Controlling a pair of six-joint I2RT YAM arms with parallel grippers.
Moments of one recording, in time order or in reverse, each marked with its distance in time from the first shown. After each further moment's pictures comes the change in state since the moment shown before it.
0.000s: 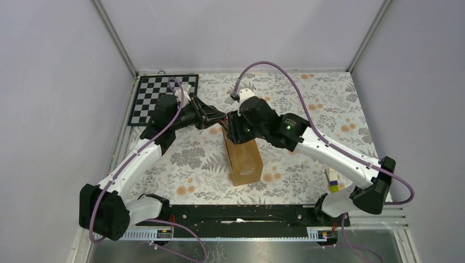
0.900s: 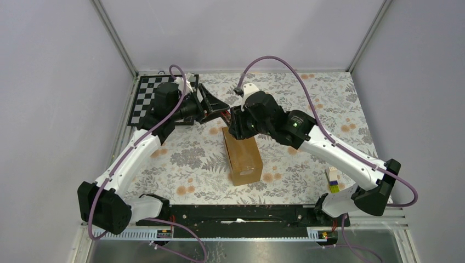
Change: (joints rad) left arm -0.013 0.048 0.216 -0.255 -0.043 0.241; right arm -0.024 -0.028 0.034 -0.005 -0.023 -0.028
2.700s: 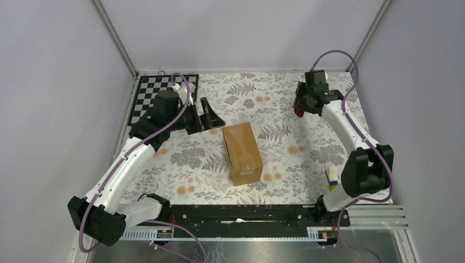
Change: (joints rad) left arm -0.052 -0.108 0.023 -0.356 -0.174 0.310; right arm -0.801 0.174 -0.186 0.107 0.027 -0.008
